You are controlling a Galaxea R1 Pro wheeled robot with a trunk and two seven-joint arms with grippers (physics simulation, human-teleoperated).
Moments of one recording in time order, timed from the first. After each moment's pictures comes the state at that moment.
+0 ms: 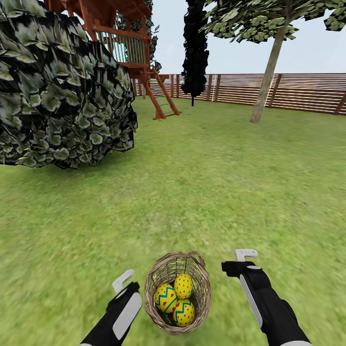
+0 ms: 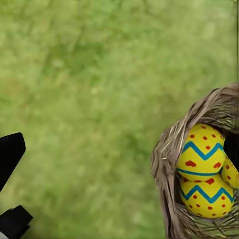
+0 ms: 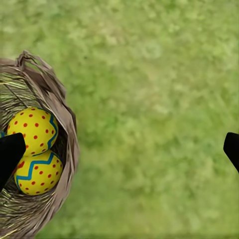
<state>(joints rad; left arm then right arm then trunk) -0.43 -0.13 -0.28 -0.77 0.78 0.06 0.83 -0.40 0.00 0.00 -1.13 0.00 0.66 -0.11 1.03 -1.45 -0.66</state>
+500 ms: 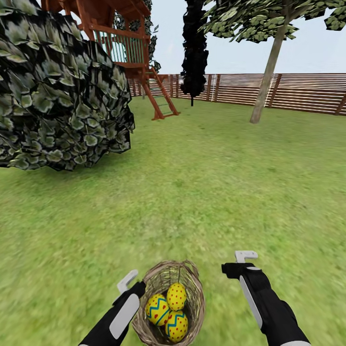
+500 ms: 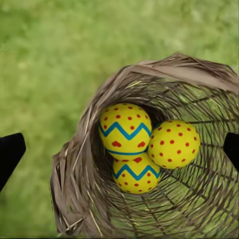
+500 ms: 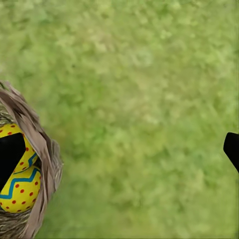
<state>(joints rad) -0.43 -0.12 -0.28 -0.73 0.92 0.06 0.63 -0.40 0.00 0.01 -1.11 0.00 0.66 -0.11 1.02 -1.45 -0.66</state>
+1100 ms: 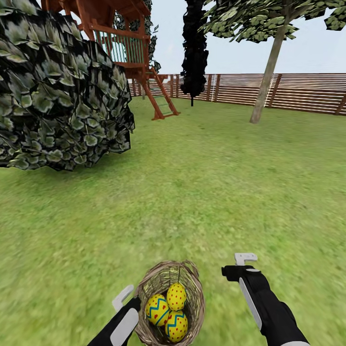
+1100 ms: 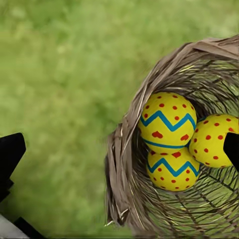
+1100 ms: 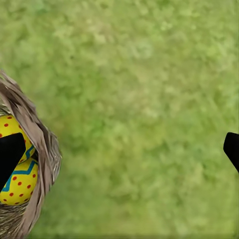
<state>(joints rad) -0.43 -0.13 -0.27 -0.56 0.93 -0.04 0.62 -0.40 0.00 0.01 -1.08 0.01 0.66 -0.11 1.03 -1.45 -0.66</state>
